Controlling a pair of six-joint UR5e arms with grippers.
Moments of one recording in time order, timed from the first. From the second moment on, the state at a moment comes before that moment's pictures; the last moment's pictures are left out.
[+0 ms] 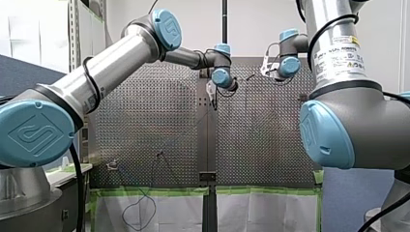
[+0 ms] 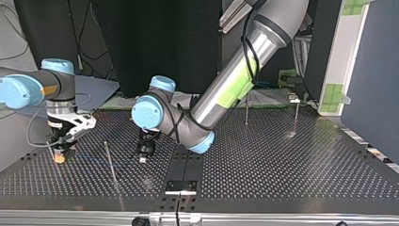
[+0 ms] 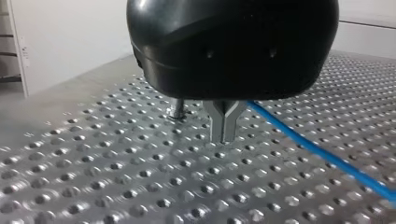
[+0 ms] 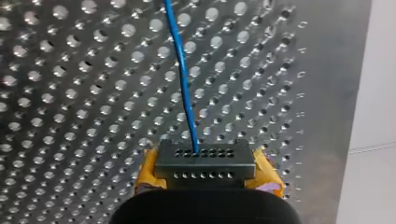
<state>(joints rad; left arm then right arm) -0.65 -2.41 -0.69 -3.17 -1.85 -1.83 1.78 -1.18 1.34 -0.21 1.56 1.75</state>
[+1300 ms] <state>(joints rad) -0.66 -2.41 -0.71 -3.16 -1.90 -1.82 1.77 -1.01 1.59 -0.48 1.51 1.78</state>
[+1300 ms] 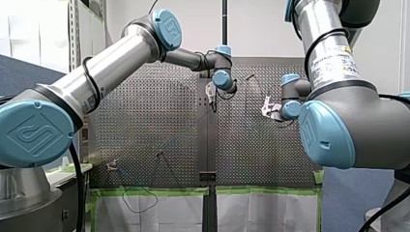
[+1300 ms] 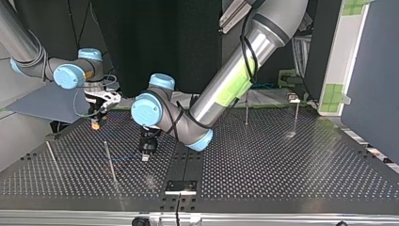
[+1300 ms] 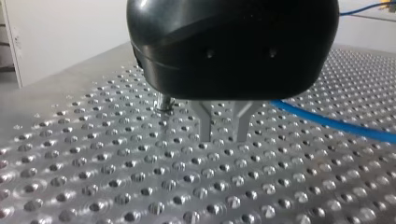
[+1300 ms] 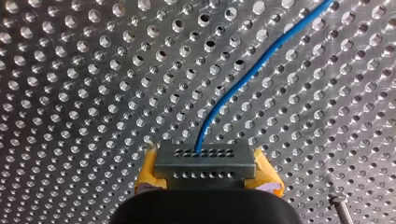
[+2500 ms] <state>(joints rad) -0.65 -2.41 -0.71 -3.17 -1.90 -1.85 1.72 -0.87 1.59 -0.54 1.61 1.75</state>
